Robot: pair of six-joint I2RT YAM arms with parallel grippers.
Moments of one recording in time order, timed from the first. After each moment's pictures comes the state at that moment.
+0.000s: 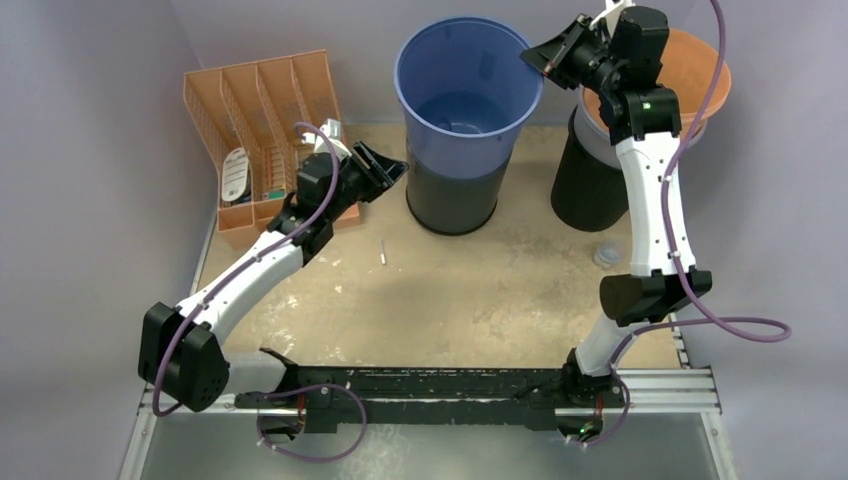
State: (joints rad) left arm -0.47 1.29 1.01 0.09 0.05 -0.96; right arm 0.10 1.73 2.23 -0.66 -0.33 0.67
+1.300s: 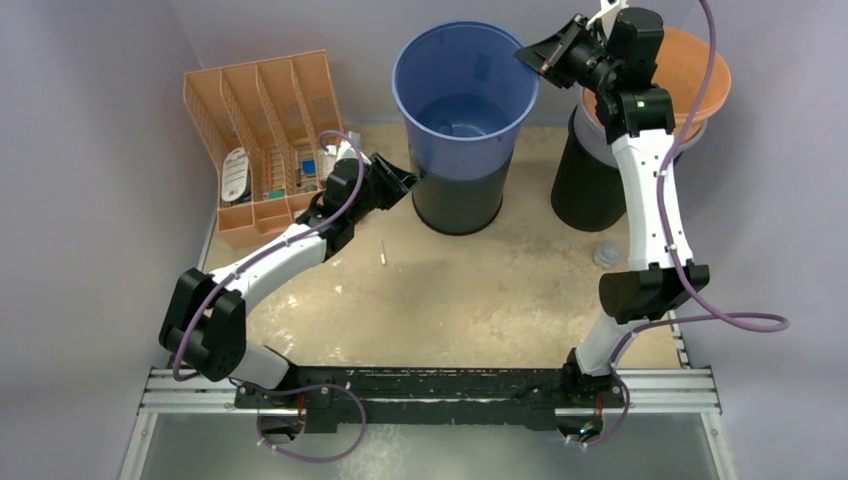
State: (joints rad) left arm -0.53 1.46 1.00 0.19 -0.01 -1.07; right arm 0.10 1.75 2.20 -0.58 -0.39 0.72
